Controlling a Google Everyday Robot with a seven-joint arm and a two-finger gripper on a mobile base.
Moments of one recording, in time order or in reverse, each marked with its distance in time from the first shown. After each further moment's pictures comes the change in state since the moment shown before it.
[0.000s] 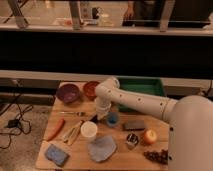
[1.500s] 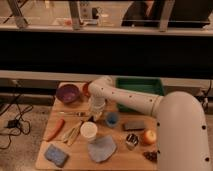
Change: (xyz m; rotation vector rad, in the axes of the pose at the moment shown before) arm -0.025 -0.017 0.015 -0.066 -0.038 -0.089
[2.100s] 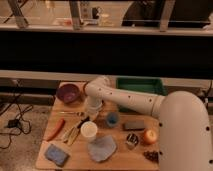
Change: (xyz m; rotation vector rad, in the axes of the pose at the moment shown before) arm -0.033 -0.016 -0.013 0.059 -0.011 -0.026
